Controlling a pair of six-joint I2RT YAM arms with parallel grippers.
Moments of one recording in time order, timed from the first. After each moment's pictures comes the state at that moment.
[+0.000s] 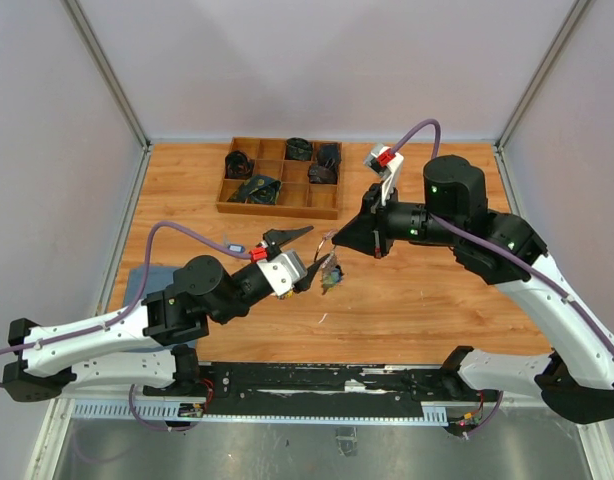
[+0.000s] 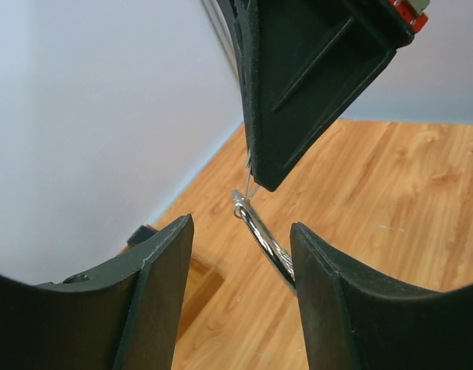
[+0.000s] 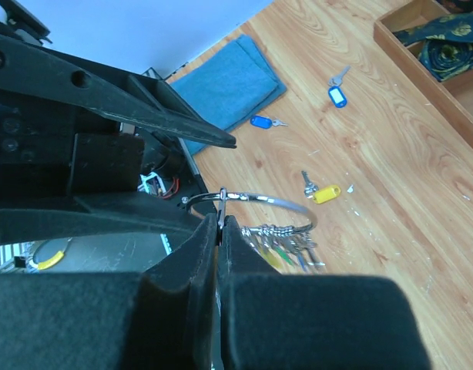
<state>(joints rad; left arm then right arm) -1.29 0.86 0.91 0.09 -0.33 0.44 0.81 1.13 1.57 -0.77 -0.41 0.24</state>
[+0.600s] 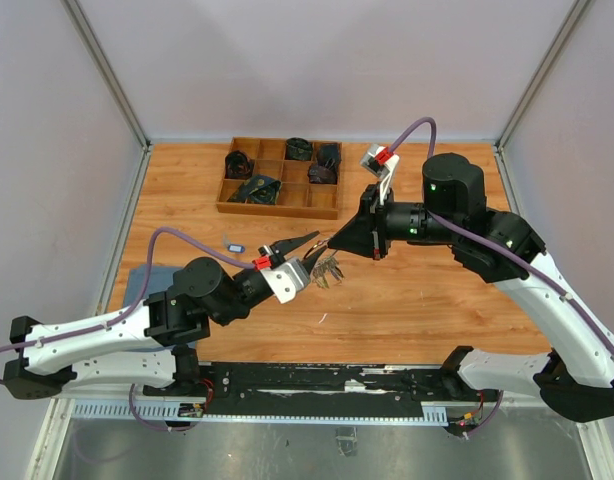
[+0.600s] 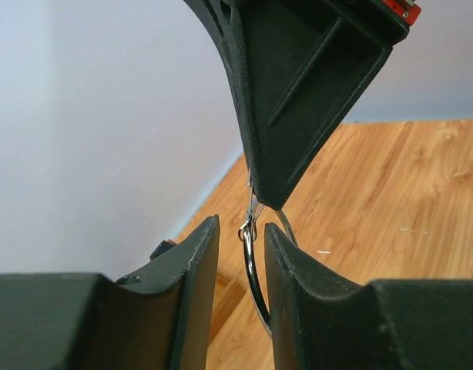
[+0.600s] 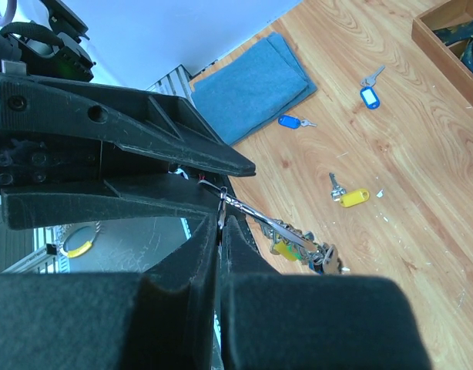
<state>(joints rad) -1.31 0.87 0.91 0.13 -0.34 0.55 0.81 1.15 1.58 -0.76 -0.50 0.28</state>
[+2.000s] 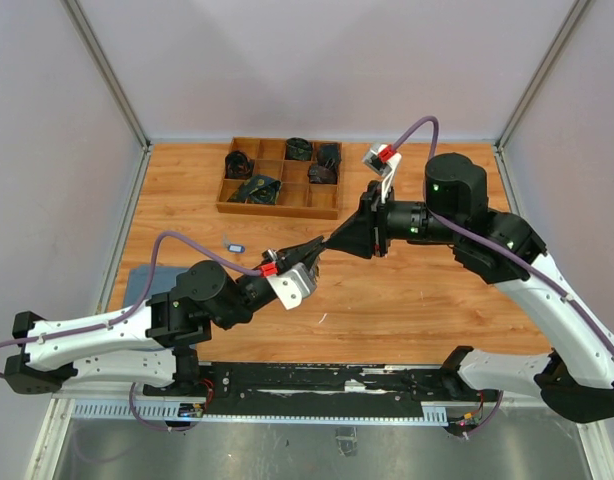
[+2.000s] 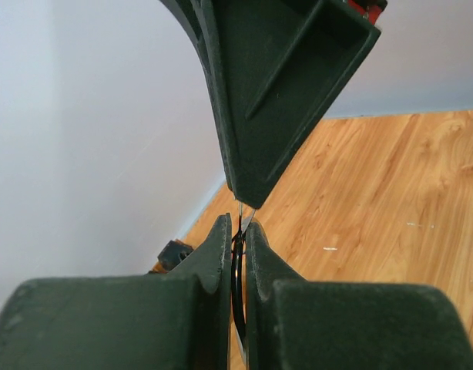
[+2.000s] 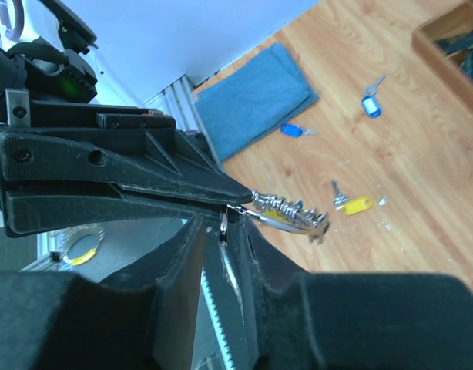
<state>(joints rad) -1.36 0.88 0.93 0.13 -0.38 0.60 0.81 1.15 1.58 -0.74 -0.51 0.31</state>
